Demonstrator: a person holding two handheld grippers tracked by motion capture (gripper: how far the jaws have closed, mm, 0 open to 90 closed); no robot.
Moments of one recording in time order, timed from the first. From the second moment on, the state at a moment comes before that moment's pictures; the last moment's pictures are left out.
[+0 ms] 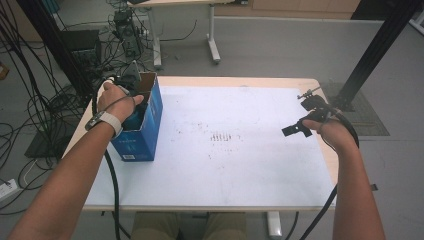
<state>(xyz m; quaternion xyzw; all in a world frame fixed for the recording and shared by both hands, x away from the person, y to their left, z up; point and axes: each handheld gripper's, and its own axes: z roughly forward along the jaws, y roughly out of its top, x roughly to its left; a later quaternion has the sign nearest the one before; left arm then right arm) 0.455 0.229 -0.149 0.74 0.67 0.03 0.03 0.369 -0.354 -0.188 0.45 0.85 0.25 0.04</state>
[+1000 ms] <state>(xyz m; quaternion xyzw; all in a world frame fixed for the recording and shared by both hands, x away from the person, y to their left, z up) 0.455 0.229 -0.149 0.74 0.67 0.03 0.02 0.368 -0.352 -0.183 0.45 0.85 0.26 0.05</state>
